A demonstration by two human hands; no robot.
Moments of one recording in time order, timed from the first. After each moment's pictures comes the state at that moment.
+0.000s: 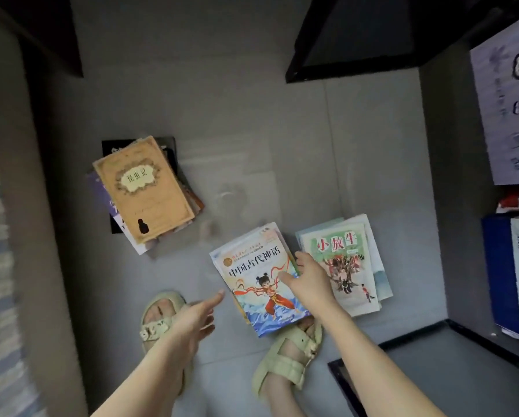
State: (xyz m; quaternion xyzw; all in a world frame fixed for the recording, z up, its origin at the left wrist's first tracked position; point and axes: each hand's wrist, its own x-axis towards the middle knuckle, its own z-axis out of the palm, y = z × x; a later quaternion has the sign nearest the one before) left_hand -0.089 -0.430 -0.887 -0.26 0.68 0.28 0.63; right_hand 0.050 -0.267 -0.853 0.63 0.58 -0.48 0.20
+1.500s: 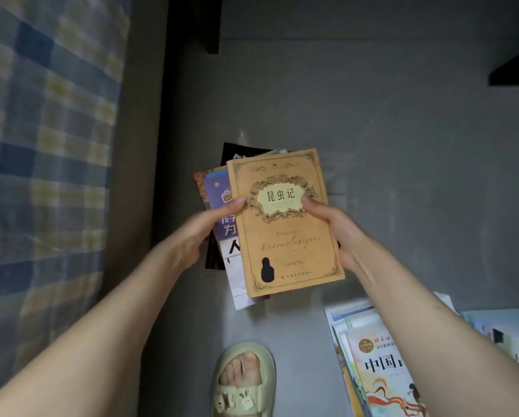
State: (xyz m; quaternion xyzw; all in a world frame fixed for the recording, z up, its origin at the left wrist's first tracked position) left_hand -0.350 -0.409 -1.002 -0.07 0.73 0.37 0.57; right_hand -0.194 -0.252 -1.019 0.52 0.30 -0.79 0.17
